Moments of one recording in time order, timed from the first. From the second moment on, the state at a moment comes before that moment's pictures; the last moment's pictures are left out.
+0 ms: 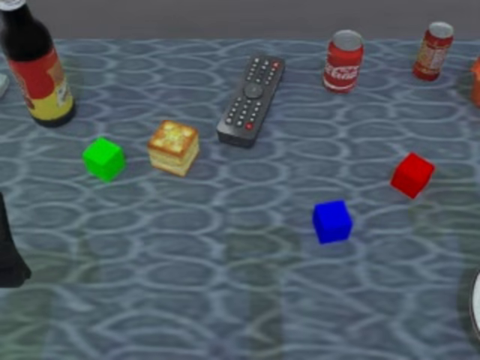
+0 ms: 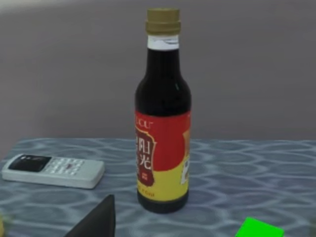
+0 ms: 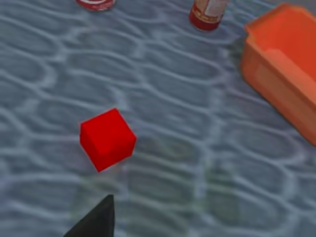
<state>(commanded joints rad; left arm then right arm) 0.00 0.00 0.00 0.00 0.00 0.00 0.07 0.88 0.74 -0.48 0.01 -0.25</state>
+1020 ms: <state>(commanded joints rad) 0.00 0.00 0.00 0.00 0.00 0.00 0.19 2.27 1.88 -1.18 0.00 -0.63</state>
